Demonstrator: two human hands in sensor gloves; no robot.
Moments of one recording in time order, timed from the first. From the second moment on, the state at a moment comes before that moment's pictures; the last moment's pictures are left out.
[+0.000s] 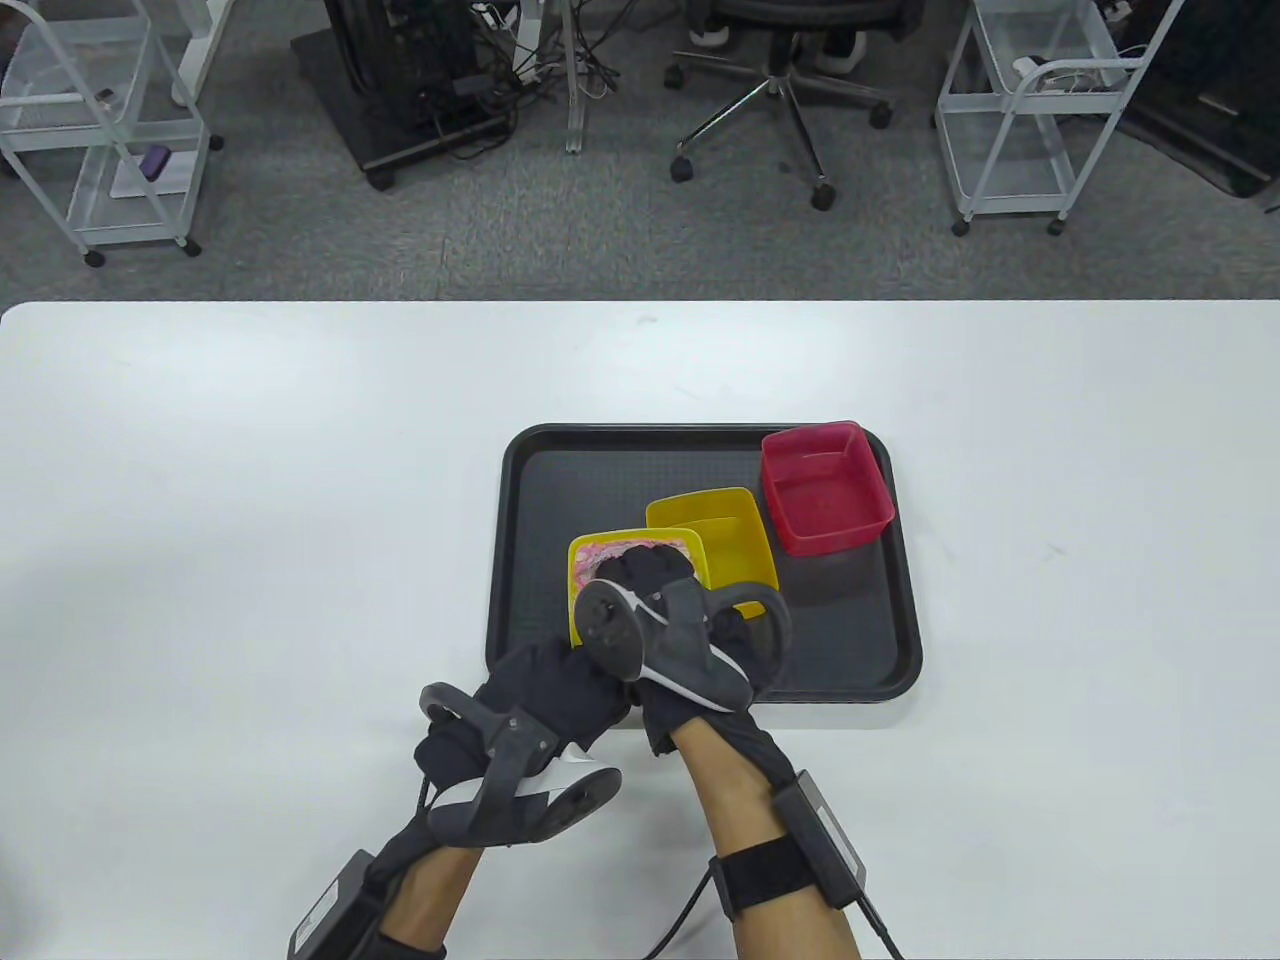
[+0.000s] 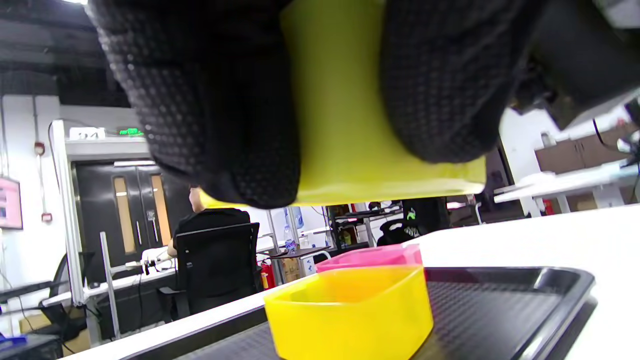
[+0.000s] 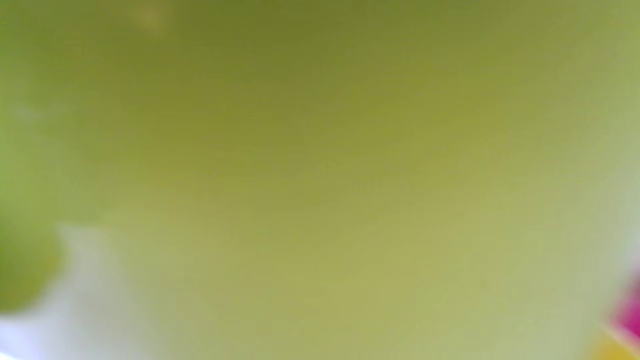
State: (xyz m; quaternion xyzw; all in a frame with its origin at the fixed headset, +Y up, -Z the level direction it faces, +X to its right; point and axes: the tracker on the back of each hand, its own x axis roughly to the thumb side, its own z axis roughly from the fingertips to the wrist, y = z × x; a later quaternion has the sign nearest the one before) left_hand -0.113 -0.646 -0.168 0.22 -0.30 -0.03 0.93; right_hand -0.001 -0.615 -0.242 0.13 -0.03 0.99 0.10
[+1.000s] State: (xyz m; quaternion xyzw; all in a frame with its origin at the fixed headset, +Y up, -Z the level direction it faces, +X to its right) left_hand -0.104 -0.651 -0.162 0.24 -0.31 -0.05 0.92; right_hand 0.017 -0.615 -0.239 0.09 -0.01 0.98 0.18
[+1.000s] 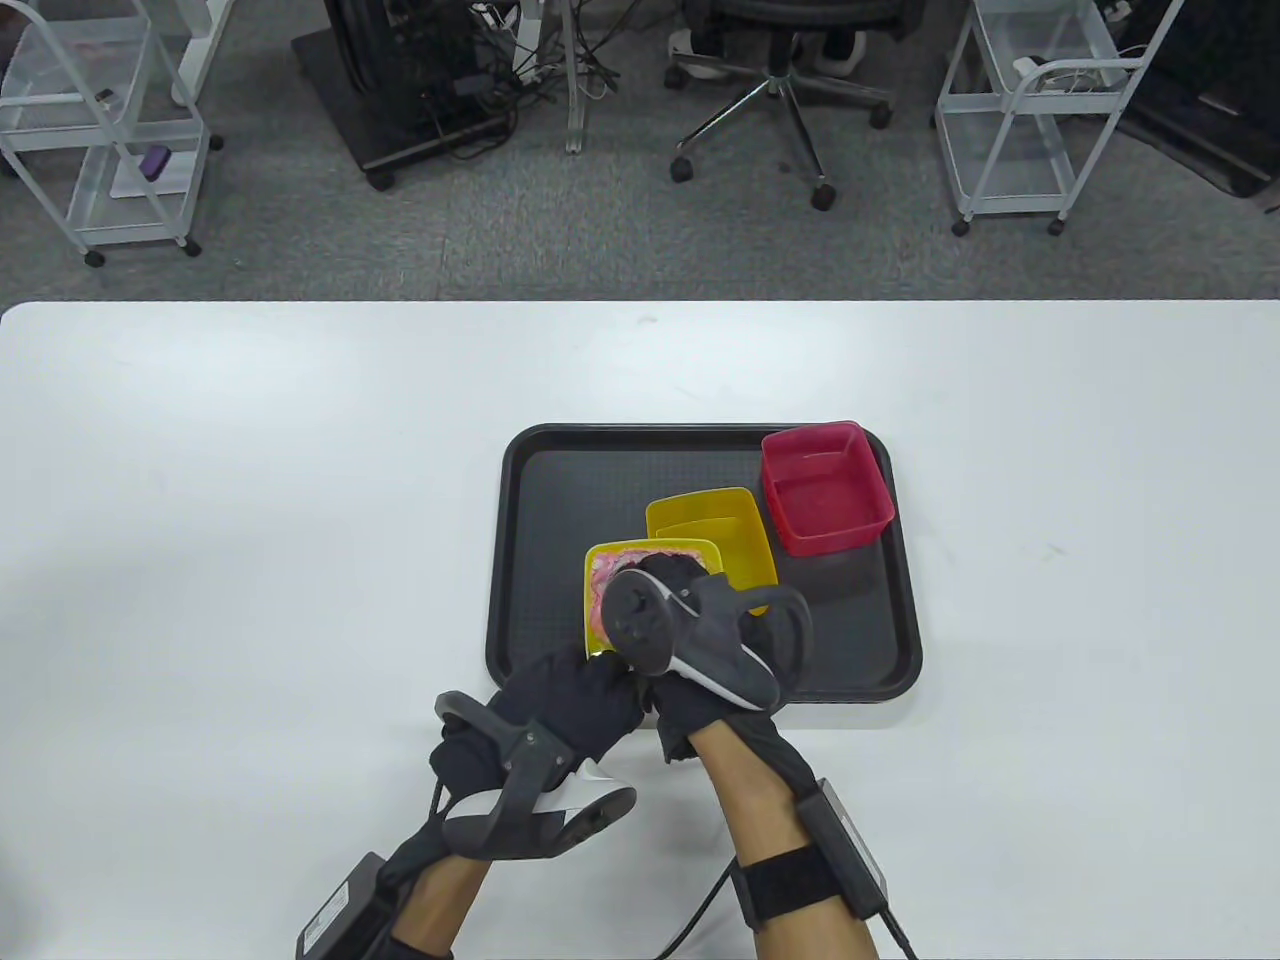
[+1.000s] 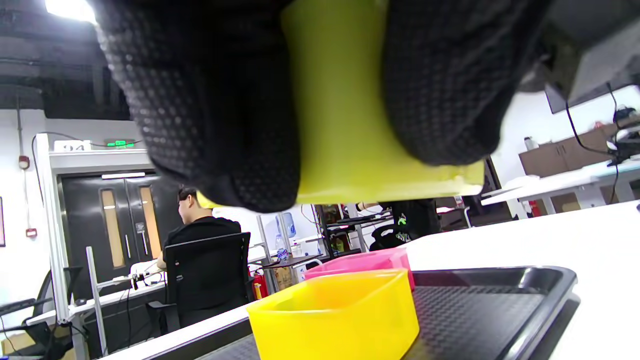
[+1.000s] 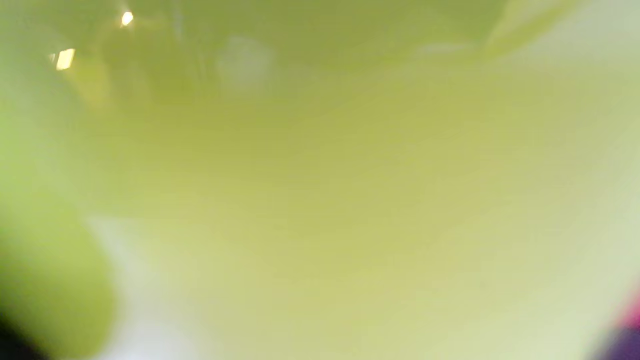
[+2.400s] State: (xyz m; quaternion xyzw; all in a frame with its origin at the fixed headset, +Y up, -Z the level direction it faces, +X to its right) left_hand -0.112 -0.668 -0.174 0.15 -0.33 -0.06 0.93; right_hand 0.020 -0.634 -0.199 0.26 -0.23 0.93 -0.12
